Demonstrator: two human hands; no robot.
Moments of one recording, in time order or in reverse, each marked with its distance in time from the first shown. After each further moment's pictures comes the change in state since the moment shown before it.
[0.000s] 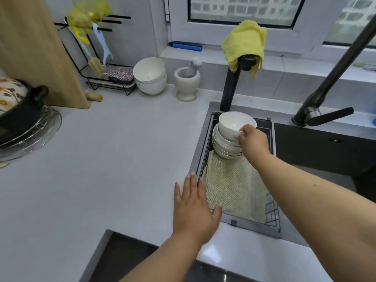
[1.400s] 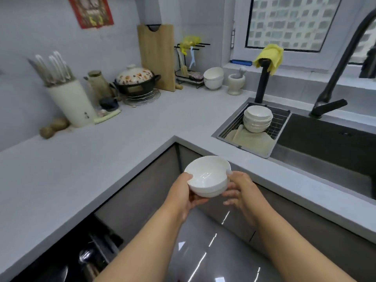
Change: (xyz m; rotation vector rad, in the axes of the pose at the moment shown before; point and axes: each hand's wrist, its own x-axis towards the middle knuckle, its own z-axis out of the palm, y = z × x) left_hand -0.351 0.097 -0.084 -1.752 0.298 -0.830; right_hand -0.431 0.071 -0.108 0.779 -0.781 0.061
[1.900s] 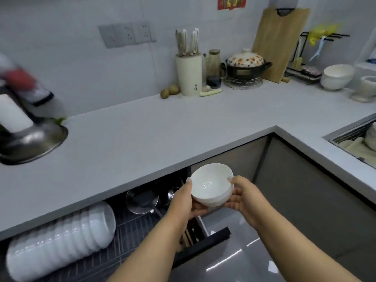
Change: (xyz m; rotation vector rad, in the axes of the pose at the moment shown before) left_hand -0.119 -0.033 -0.249 -0.069 0.419 0.117; right_hand -0.075 0.076 0.227 -0.114 -0.438 0.174
